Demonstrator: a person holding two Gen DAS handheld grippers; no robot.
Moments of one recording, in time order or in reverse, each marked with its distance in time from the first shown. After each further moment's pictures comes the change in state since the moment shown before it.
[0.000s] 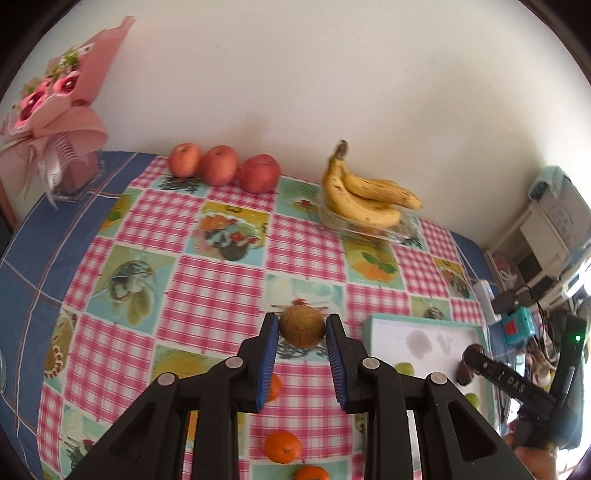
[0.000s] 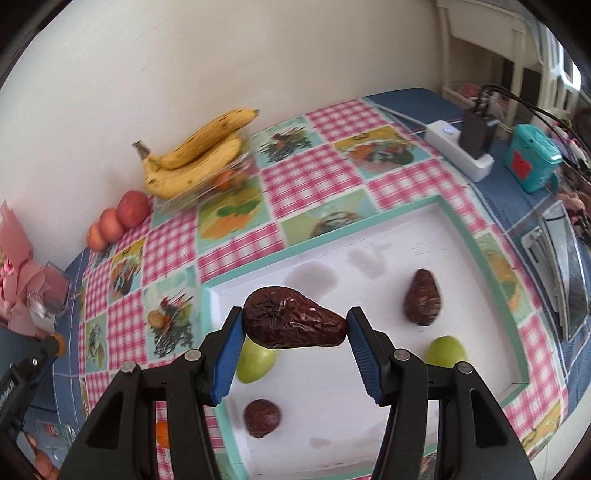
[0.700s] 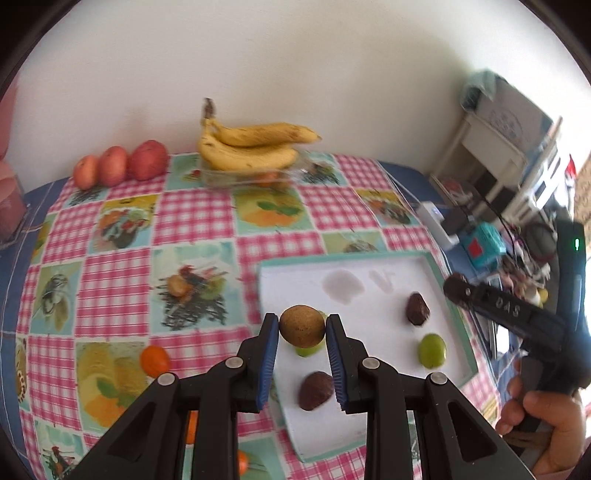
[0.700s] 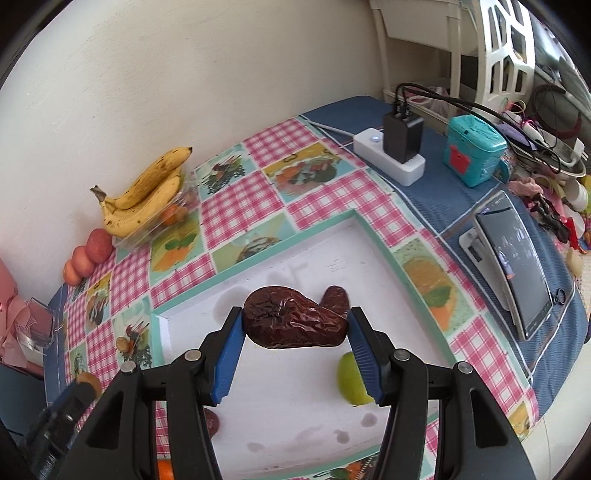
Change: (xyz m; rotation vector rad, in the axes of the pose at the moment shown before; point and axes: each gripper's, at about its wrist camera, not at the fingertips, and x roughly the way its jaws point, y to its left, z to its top) left arm 0.027 -0.121 -0.050 0.271 0.126 -0.115; right arm -0.026 -0.069 0.010 0.097 -0.053 -0.081
